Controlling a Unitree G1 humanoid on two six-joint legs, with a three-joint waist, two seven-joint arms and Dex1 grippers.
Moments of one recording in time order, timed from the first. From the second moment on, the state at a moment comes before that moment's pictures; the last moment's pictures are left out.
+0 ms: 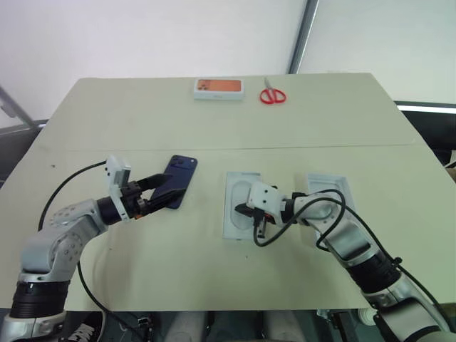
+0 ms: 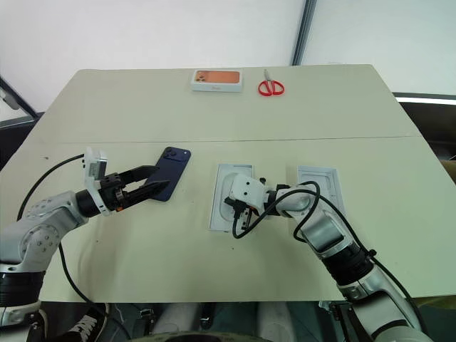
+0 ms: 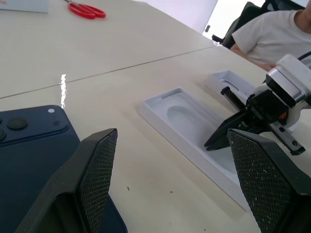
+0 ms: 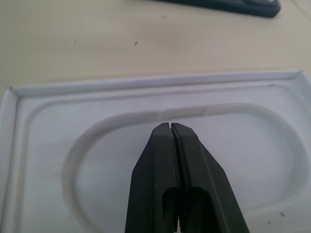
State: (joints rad) left arm -0.17 0.66 0.19 -0.18 -0.77 0.58 -0.88; right arm -0.44 -0.52 0.37 -0.14 0.05 0.43 0.85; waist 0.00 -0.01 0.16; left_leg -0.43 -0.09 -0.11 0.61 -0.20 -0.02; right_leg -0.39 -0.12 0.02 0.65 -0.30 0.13
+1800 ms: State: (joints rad) left arm -0.76 0.75 0.01 0.85 -0.40 0.76 -1.27; right arm -0.83 -0.07 0.59 0.36 -0.25 0.45 0.67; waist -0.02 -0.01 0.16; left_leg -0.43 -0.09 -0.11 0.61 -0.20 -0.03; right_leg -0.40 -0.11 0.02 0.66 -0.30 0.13
